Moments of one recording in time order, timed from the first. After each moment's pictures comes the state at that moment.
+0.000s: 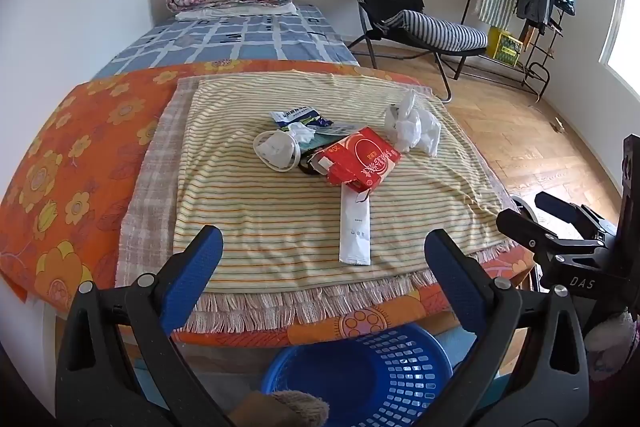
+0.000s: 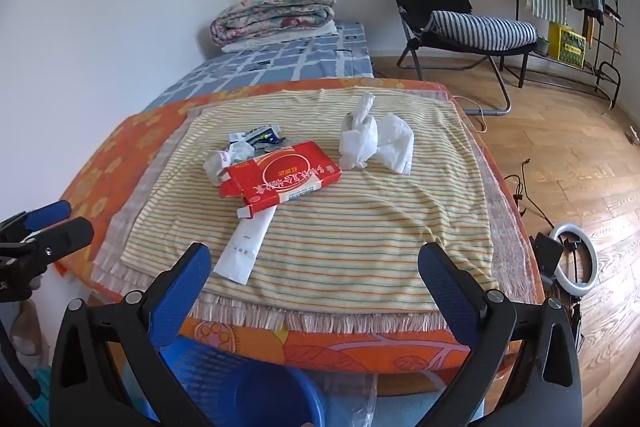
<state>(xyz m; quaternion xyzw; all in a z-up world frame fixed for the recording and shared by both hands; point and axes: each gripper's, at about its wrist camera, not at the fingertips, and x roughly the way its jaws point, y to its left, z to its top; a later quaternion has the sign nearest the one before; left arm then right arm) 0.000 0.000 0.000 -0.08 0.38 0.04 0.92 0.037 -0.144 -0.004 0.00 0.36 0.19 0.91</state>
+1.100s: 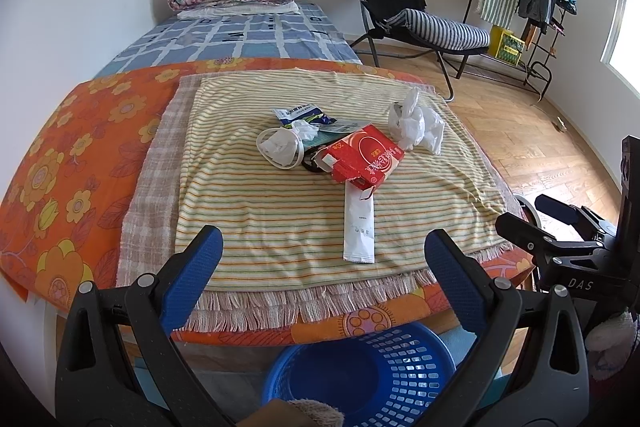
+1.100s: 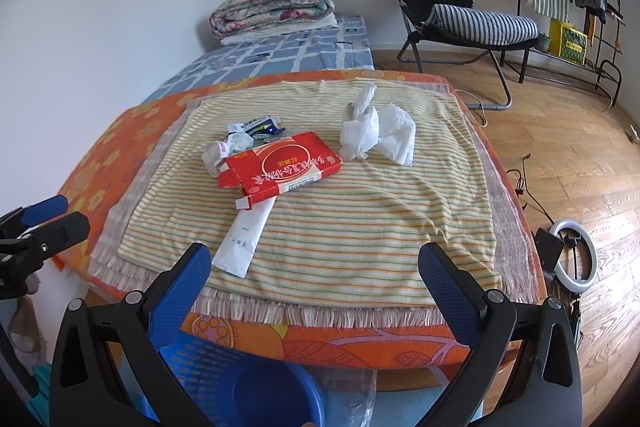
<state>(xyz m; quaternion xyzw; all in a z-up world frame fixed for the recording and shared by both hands) -0.001 0.001 -0.005 -0.08 0.38 0.04 0.92 0.037 -0.143 -0.014 0.00 0.37 0.19 0.91</state>
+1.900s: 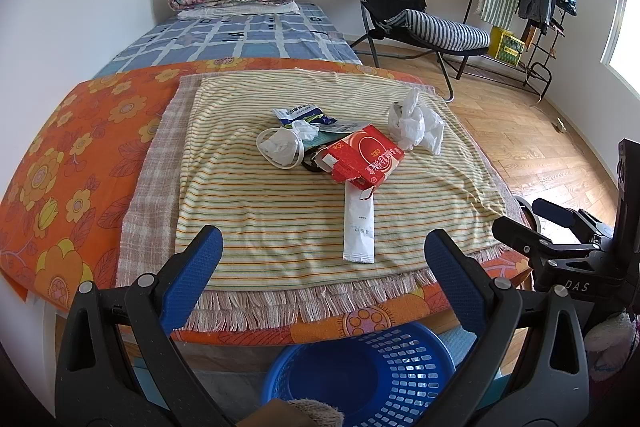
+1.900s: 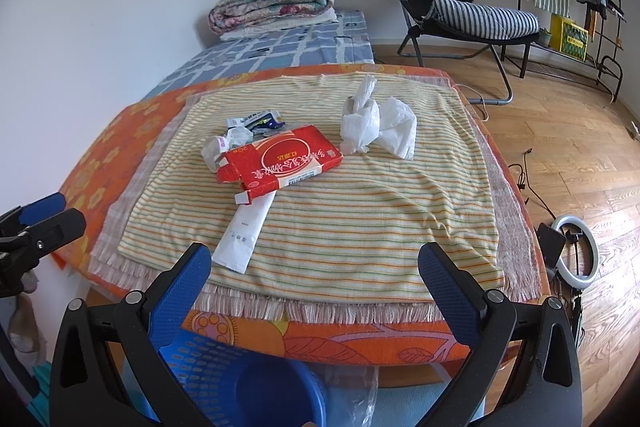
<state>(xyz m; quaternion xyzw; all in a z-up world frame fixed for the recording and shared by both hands) -0.001 0.002 -0.008 -0.08 0.38 0.04 0.92 0.039 -0.141 -0.015 -0.01 0.38 0.19 0.91</state>
